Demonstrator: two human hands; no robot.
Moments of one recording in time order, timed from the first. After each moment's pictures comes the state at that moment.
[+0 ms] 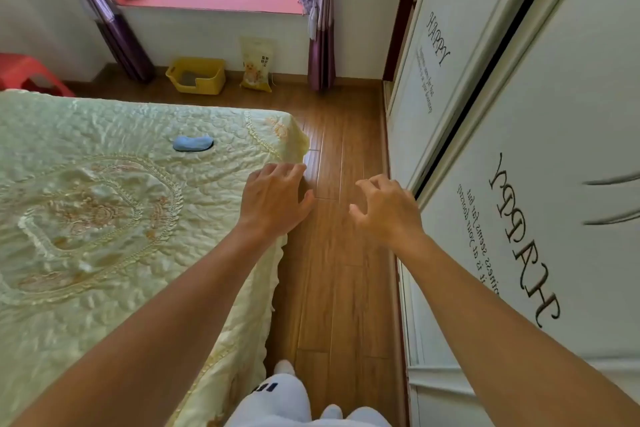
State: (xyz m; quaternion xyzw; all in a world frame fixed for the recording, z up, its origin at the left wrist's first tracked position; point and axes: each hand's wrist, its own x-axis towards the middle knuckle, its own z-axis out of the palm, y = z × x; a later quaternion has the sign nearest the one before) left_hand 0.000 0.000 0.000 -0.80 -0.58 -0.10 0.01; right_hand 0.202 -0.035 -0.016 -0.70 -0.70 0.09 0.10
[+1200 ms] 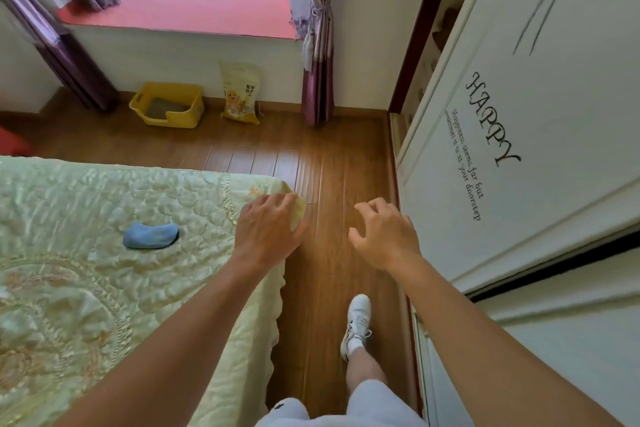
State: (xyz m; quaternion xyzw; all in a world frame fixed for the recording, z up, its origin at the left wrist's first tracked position) left_hand 0.020 0.474 -0.054 -0.80 -0.59 -0.10 -0.05; right_hand 0.232 0.439 -0.057 -0.71 -0.69 0.10 0.06
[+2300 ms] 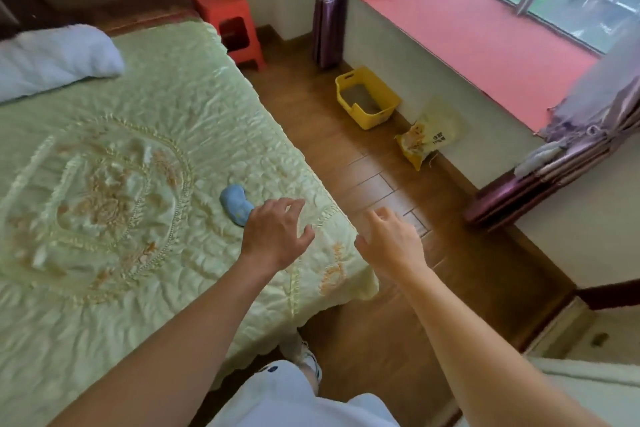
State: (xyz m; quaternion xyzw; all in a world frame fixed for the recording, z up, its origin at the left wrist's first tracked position) left_hand -0.075 0.702 -0.087 -0.46 -0.88 -0.11 -0.06; right_hand 0.085 0.843 -0.076 -0.36 -0.92 0.11 -0.06
